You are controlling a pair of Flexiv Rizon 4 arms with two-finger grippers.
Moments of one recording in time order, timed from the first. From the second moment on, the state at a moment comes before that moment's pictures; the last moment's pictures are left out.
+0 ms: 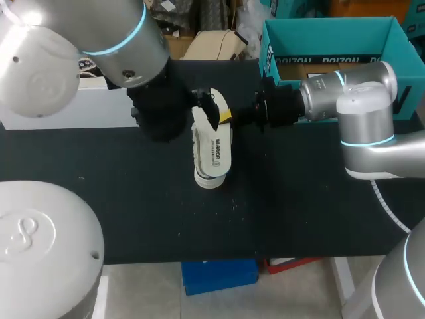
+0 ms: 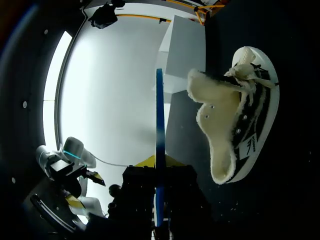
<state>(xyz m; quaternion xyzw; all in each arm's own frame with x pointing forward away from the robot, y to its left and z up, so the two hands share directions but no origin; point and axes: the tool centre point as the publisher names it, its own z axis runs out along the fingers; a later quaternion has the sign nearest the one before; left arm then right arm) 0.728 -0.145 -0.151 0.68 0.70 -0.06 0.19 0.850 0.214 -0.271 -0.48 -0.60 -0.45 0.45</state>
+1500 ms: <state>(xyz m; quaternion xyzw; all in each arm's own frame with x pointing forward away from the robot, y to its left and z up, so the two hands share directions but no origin) 0.797 -0.168 -0.182 0.68 0.73 0.00 0.08 0.851 0.214 -0.272 -0.48 -0.60 -0.45 0.45</state>
